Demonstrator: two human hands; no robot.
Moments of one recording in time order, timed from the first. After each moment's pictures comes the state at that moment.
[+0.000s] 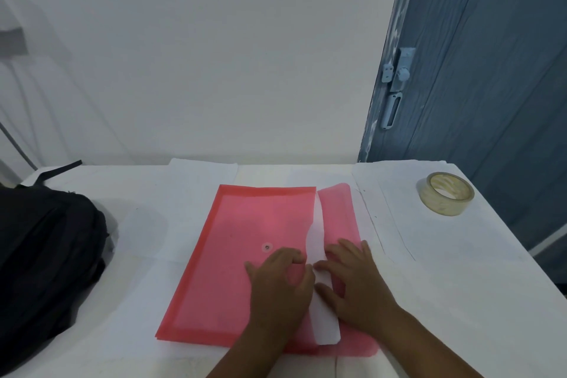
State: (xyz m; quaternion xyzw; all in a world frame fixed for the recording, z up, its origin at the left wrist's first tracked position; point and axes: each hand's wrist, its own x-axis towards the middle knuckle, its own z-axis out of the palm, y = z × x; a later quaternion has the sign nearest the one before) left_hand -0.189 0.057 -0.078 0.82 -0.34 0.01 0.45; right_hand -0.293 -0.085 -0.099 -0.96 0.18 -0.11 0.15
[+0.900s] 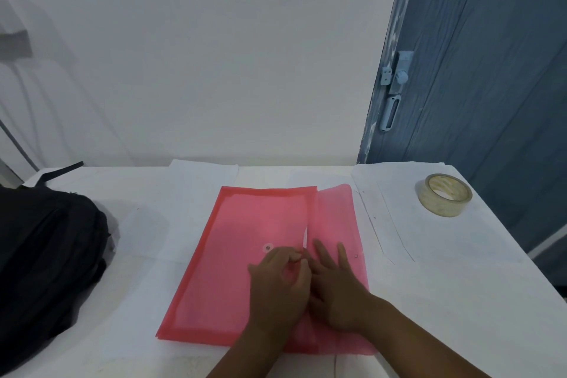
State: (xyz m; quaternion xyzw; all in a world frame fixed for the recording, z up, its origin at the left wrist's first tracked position) left_hand -0.188 0.057 -0.077 0.78 -0.35 0.04 0.51; right_hand -0.273 -0.065 -0.085 -0.98 0.07 0.03 0.20
